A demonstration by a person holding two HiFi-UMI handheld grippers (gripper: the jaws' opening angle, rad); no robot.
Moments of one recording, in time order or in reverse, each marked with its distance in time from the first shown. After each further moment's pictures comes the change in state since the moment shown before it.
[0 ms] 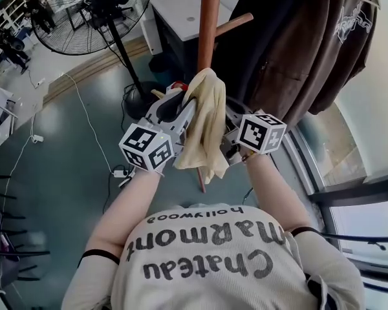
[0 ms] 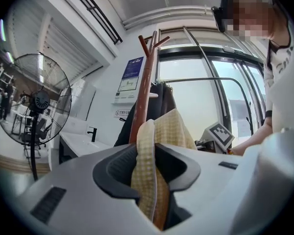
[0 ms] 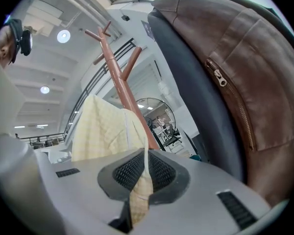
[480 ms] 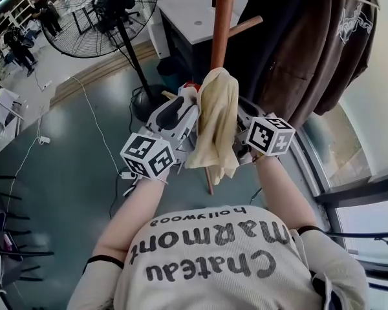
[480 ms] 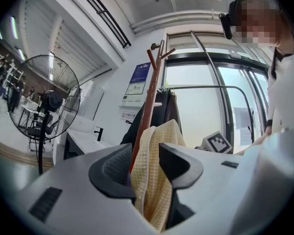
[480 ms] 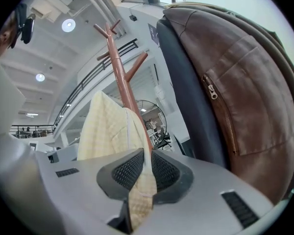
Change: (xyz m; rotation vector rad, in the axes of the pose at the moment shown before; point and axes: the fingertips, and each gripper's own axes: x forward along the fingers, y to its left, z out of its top) left arm -0.056 0.004 0.008 -0.072 -0.036 0.059; right arm -0.016 0.004 -0.007 -0.077 -0.024 -0.122
